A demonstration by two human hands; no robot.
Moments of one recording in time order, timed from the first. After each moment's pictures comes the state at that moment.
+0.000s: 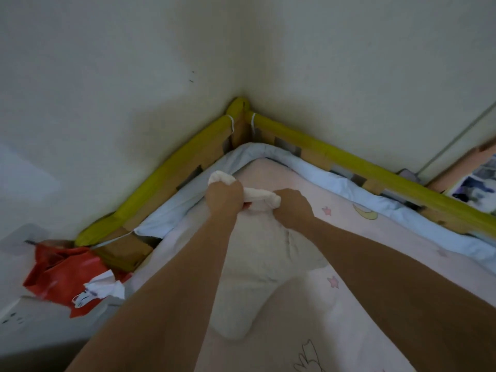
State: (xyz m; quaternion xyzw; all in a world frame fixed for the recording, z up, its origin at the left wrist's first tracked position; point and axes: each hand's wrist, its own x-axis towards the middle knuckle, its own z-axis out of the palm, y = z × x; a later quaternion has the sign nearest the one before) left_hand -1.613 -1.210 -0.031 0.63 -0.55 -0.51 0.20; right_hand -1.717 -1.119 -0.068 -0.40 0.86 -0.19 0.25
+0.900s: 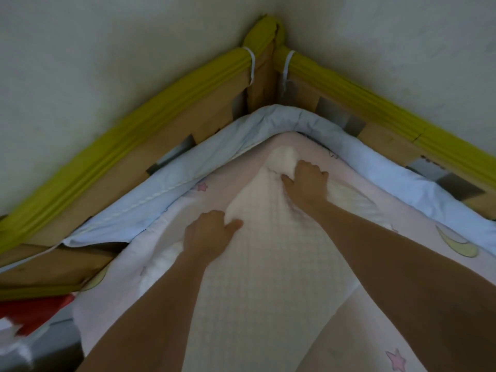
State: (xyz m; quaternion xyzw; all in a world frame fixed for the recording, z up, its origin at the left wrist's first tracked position) left_hand -1.592 -1.320 -0.277 0.52 -0.81 -0.25 -0.12; right_hand -1.821 -1.282 -0.296 -0.42 0.90 -0.09 0.09
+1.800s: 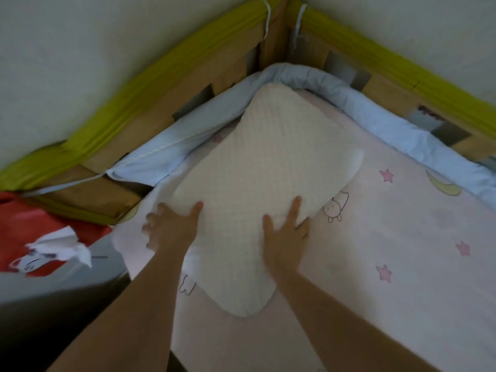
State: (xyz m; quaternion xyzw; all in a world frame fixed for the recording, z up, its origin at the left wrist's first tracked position) left_hand -1.468 -1.256 -0.263 0.77 -0.57 -0.28 -0.08; right_hand -1.604 -1.125 -0.293 -0.14 0.91 -0.27 0.27
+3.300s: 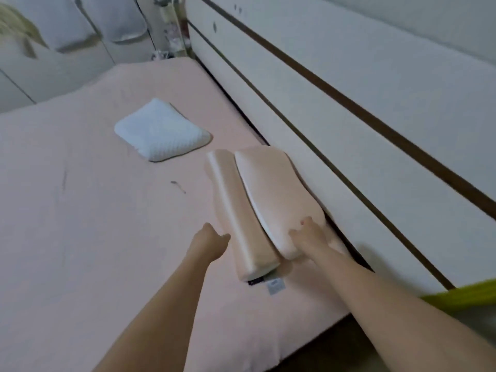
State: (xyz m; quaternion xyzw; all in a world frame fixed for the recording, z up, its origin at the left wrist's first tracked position) left_hand -0.855 -0.715 -0.045 0.92 0.14 -0.28 0.24; right_hand -0.883 -0.936 -0.064 -0.87 0.27 0.21 0.36
